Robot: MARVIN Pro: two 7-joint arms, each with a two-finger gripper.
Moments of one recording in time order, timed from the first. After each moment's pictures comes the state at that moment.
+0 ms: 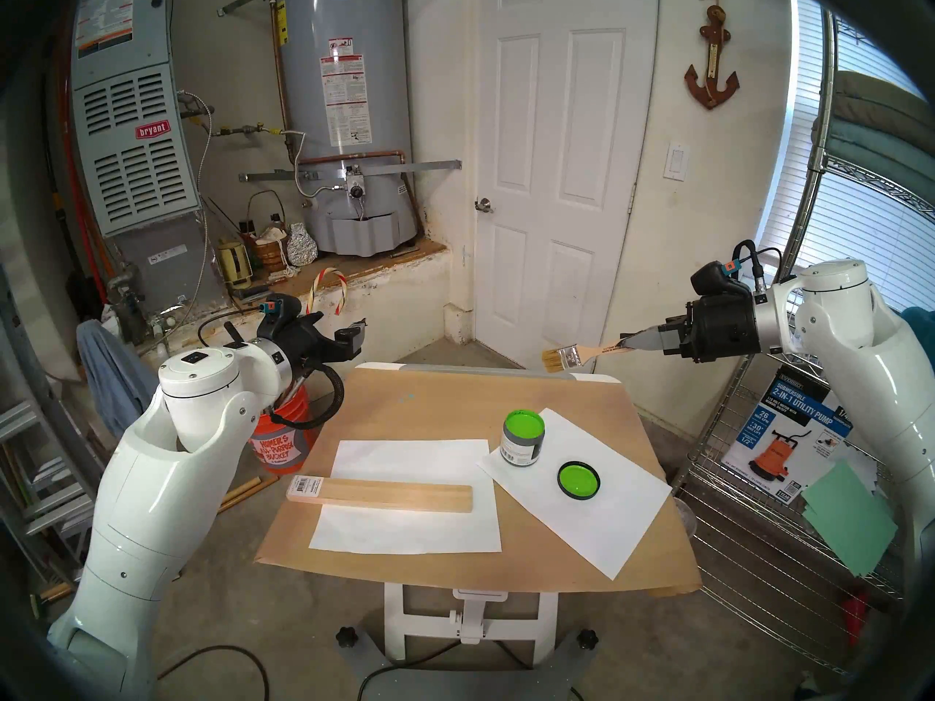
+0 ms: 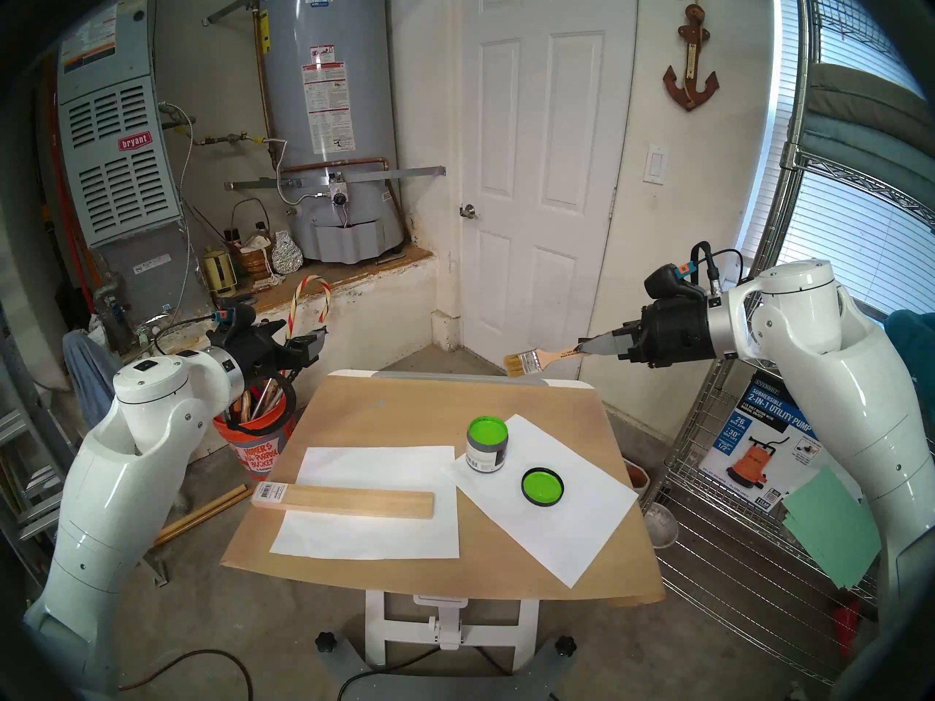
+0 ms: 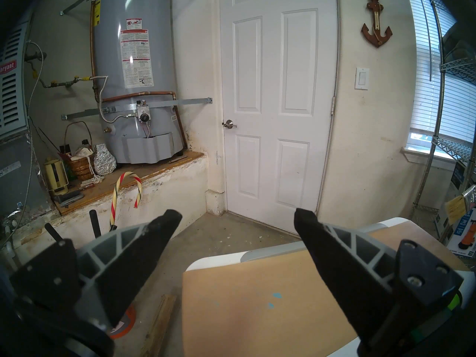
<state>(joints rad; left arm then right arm) 1.48 -1.00 -1.54 -1.93 -0.62 0.55 -0.02 -1.11 -0.49 1.36 -1.79 0.79 0.87 0.82</state>
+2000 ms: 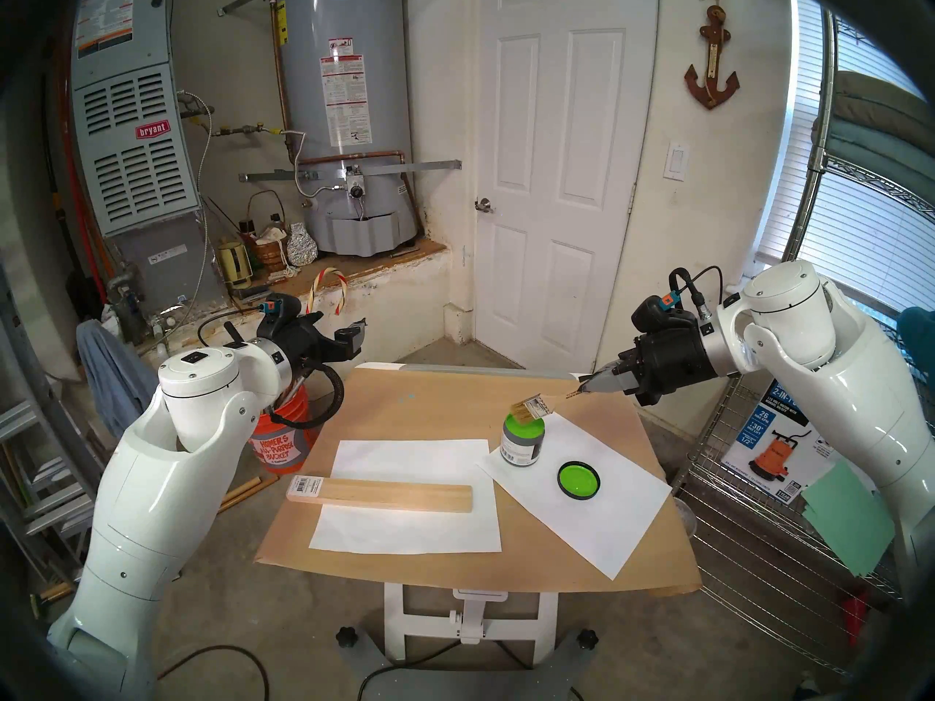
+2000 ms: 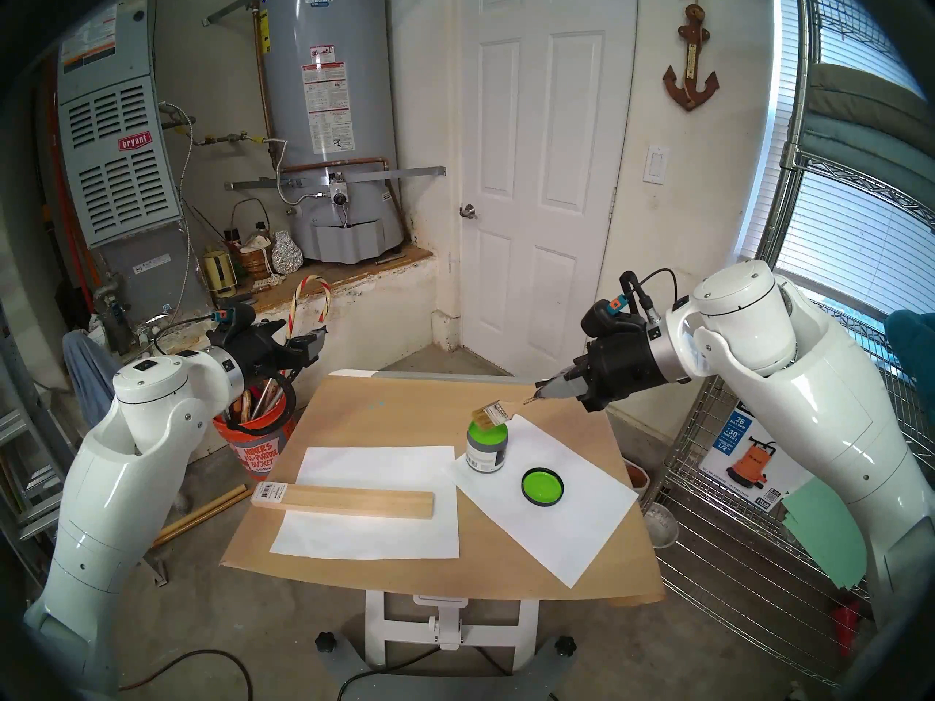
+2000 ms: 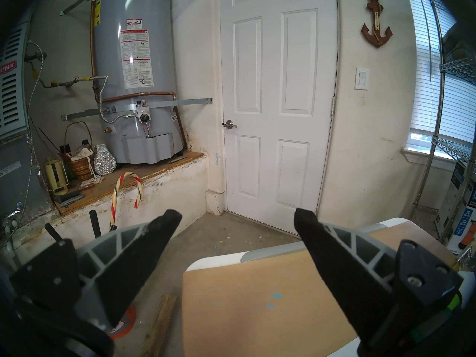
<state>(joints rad) 1.48 -1.00 -1.54 -1.93 -0.62 0.55 -0.02 -1.02 -0.53 1.14 -1.87 0.57 0.86 0.89</state>
